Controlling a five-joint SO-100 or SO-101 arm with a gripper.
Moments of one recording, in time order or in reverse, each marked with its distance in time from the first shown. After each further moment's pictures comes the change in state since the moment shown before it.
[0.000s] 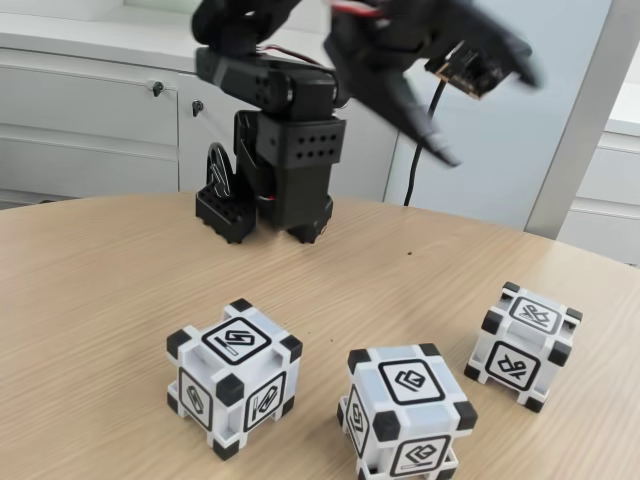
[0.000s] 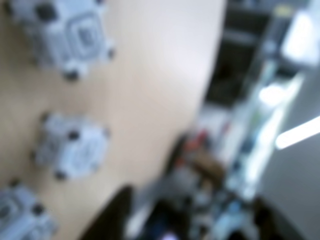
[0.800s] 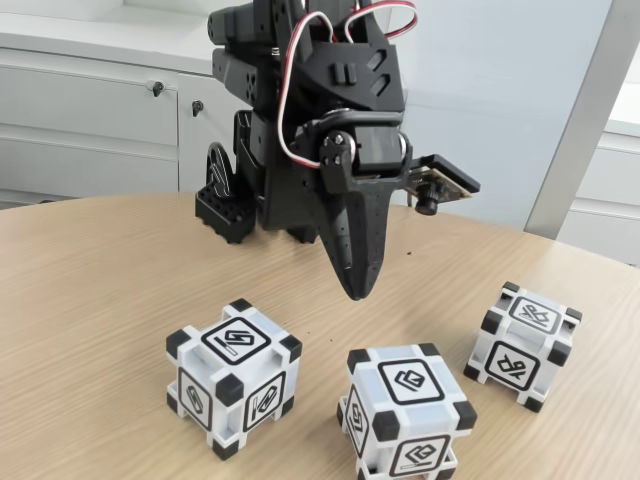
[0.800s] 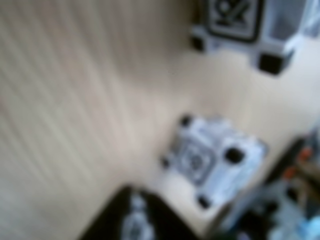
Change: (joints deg) arm 14.2 0.5 23.3 -0.3 -1.5
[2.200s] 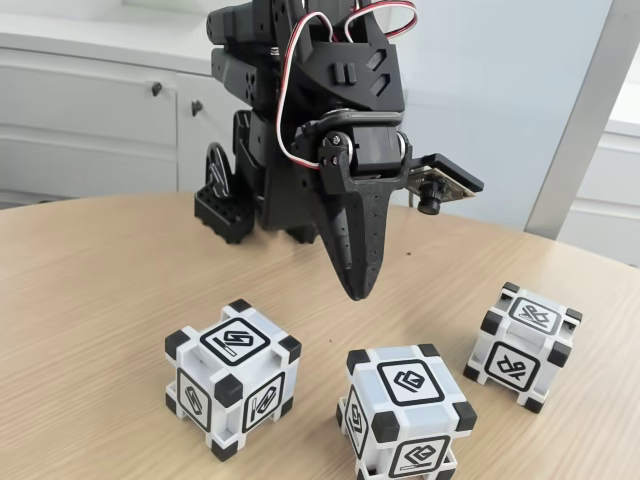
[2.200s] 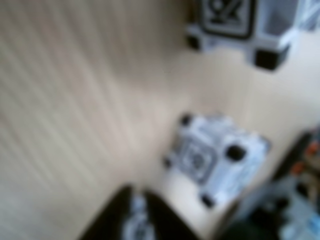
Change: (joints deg) arm -0.1 0.0 0.0 0.0 3.6
